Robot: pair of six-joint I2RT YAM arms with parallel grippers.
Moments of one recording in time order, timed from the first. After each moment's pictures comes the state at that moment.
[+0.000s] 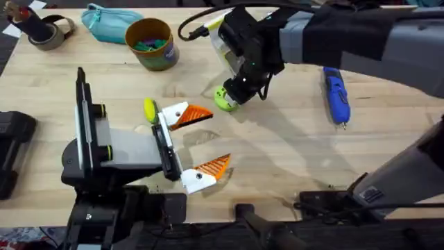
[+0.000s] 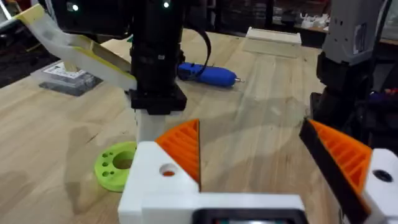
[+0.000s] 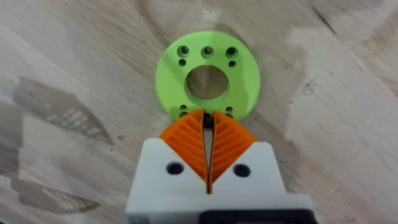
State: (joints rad) left arm -0.03 0.00 0.01 -0.12 1.18 0.06; right arm 0.66 1.86 1.34 -0.86 -0.08 0.00
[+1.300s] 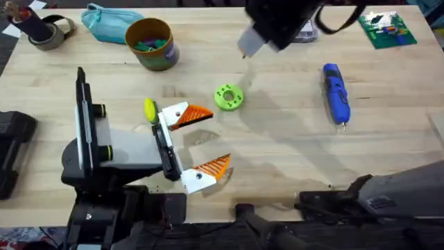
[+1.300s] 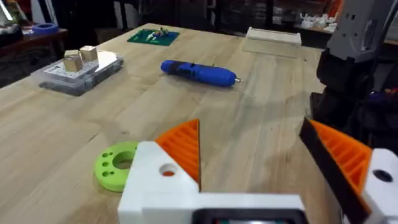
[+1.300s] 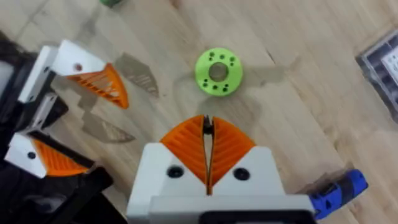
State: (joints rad) left arm -0.03 0.00 0.01 -0.12 1.18 0.06; right arm 0.69 1.68 1.99 -1.48 -0.08 -0.18
